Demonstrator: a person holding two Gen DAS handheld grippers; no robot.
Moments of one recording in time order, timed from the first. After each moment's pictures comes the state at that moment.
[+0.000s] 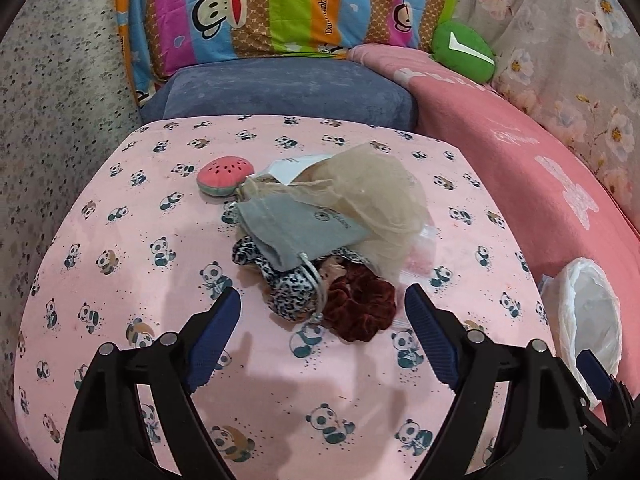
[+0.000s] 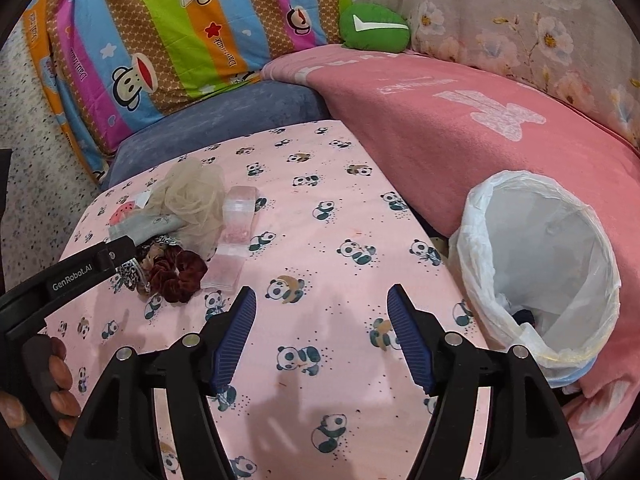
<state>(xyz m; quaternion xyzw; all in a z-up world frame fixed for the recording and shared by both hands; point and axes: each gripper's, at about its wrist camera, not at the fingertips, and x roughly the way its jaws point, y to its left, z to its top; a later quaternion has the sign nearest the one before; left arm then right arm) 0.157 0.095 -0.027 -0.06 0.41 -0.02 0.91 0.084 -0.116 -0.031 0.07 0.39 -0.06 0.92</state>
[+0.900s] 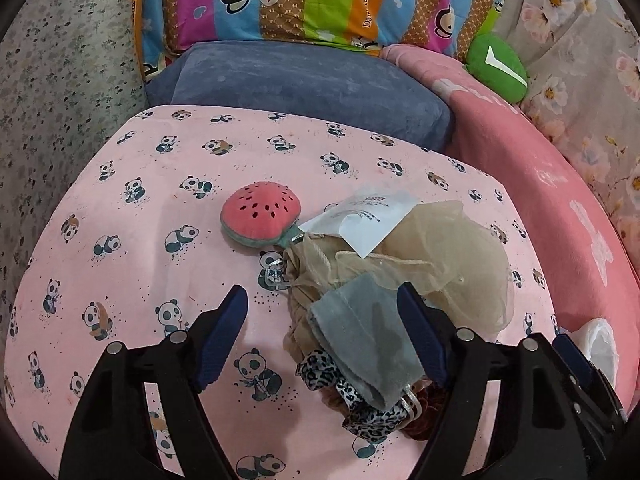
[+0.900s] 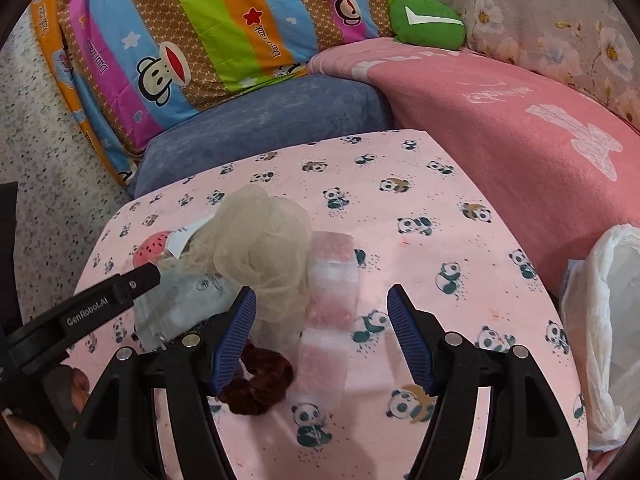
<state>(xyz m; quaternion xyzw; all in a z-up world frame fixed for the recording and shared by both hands) 0.245 0.158 -0.048 -0.12 0.43 -0.01 0.89 0.203 -0.050 -0.041 0.09 0.40 0.01 0.91</state>
